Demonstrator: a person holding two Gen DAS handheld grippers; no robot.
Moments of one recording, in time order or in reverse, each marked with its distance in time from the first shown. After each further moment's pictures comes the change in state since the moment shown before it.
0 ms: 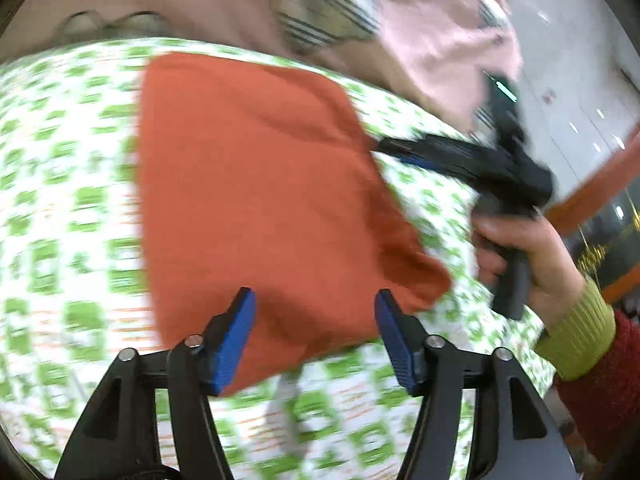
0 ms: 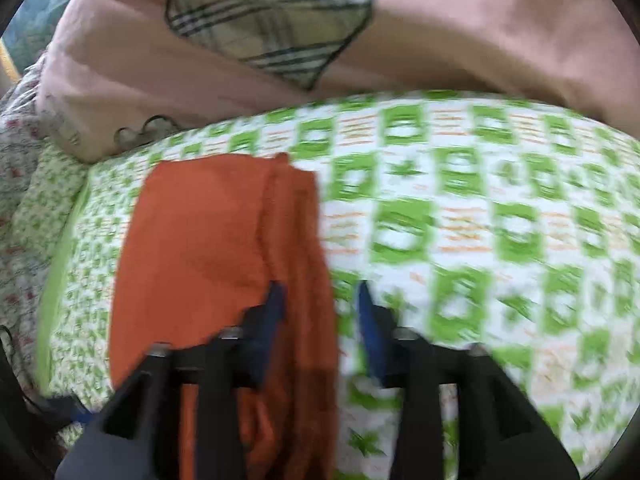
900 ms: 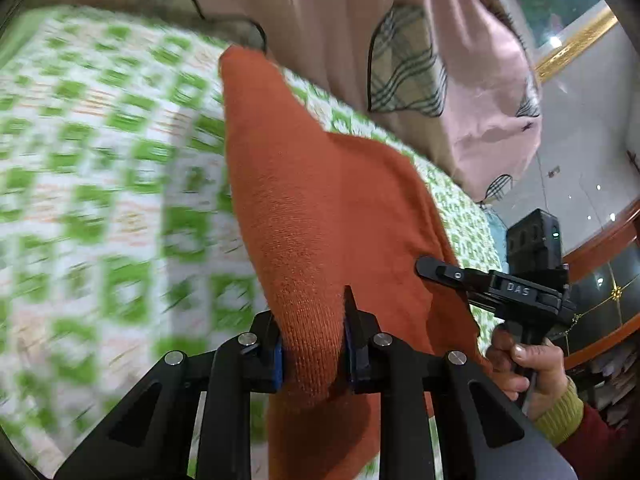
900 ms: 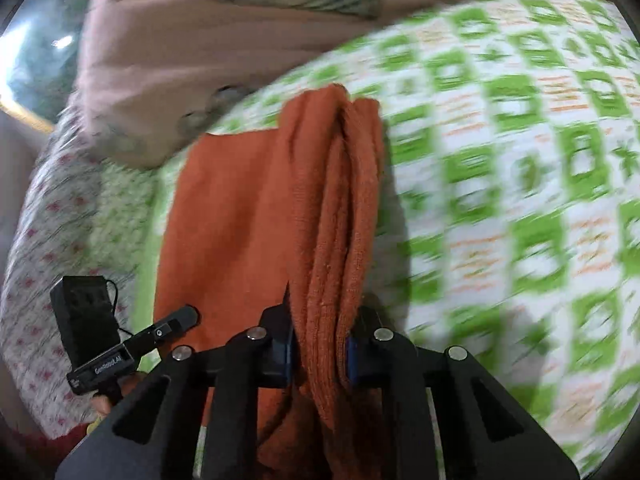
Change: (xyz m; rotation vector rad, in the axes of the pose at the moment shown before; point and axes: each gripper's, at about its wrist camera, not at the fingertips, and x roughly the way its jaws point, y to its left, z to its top) left arm -0.050 0.096 0.007 -0.168 -0.088 -0.084; right arm -0.009 0.046 -0.047 0.162 0.128 0.369
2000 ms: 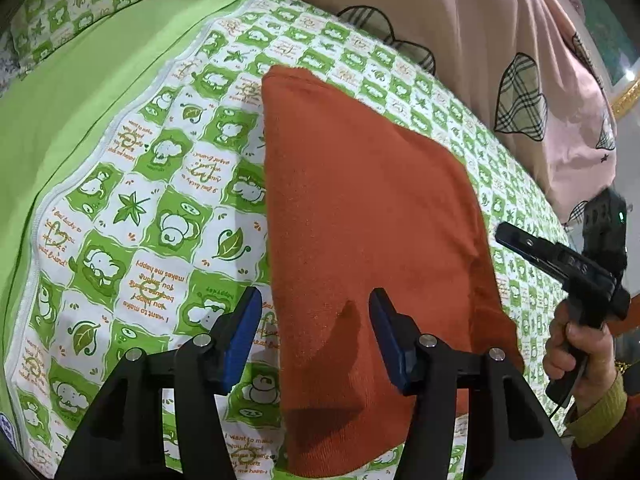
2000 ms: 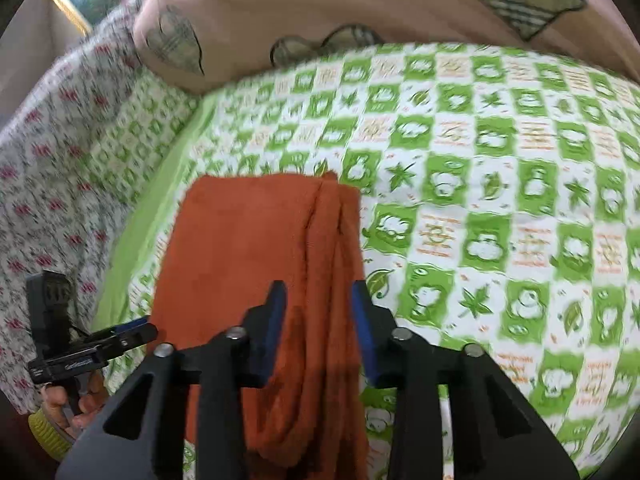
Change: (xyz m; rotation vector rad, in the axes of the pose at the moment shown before) left arm -0.130 0.111 -0.101 -0.173 -0.040 0.337; right arm 0.071 0.121 -0.043 -0.289 0.026 -0.122
